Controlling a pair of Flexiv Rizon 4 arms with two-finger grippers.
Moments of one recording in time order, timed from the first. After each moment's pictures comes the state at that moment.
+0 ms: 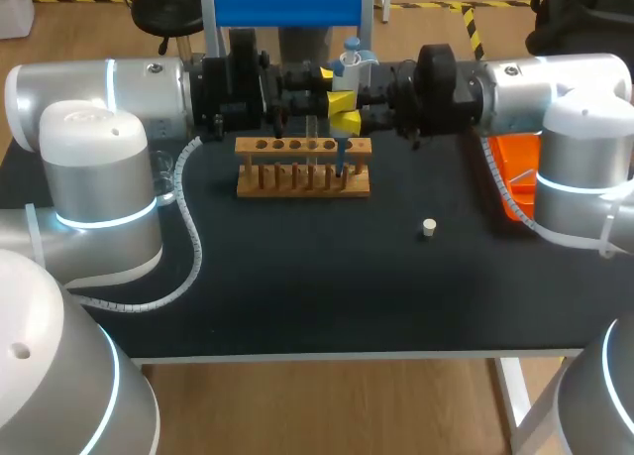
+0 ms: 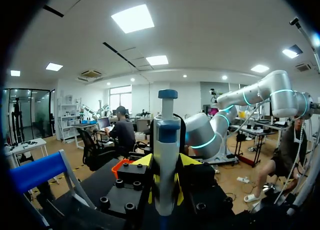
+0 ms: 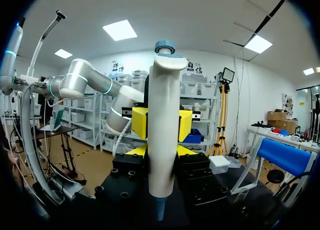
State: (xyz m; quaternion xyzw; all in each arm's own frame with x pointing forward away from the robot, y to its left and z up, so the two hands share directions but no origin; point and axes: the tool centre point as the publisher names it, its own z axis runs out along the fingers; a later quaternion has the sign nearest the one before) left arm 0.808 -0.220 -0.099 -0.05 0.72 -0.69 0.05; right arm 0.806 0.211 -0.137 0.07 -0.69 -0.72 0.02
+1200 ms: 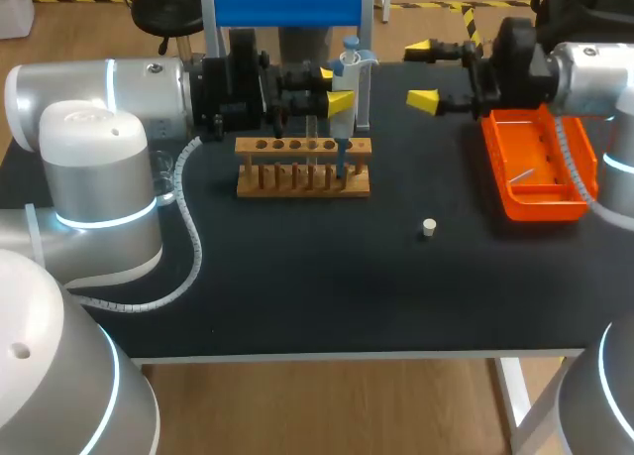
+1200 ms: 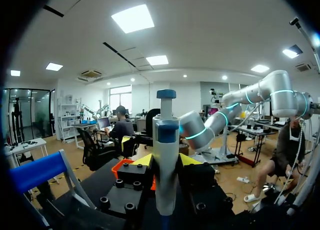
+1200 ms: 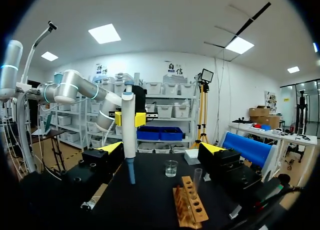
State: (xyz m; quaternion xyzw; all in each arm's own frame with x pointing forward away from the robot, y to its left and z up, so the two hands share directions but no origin) left arm 0.809 -0.220 -0.099 -0.05 0.72 -0.69 0.05; right arm 0.874 0.099 -0.129 -0.01 -0.70 -0.72 -0.02
